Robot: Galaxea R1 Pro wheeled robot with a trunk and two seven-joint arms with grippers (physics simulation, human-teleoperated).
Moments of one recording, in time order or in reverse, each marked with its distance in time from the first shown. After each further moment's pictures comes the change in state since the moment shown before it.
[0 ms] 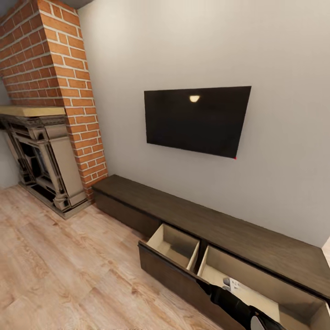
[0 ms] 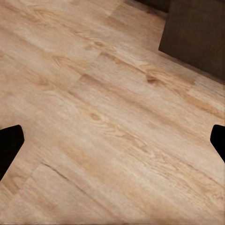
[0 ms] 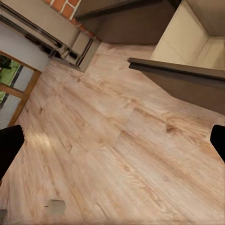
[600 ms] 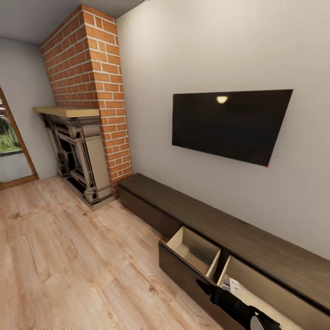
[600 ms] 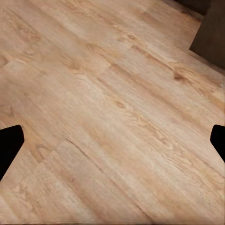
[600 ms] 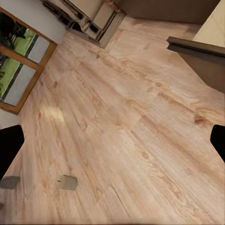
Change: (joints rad) left arm 0.000 0.000 0.000 0.002 -0.002 0.000 0.000; right arm 0.000 0.001 0.001 0.000 0.004 0.000 -0.005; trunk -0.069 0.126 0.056
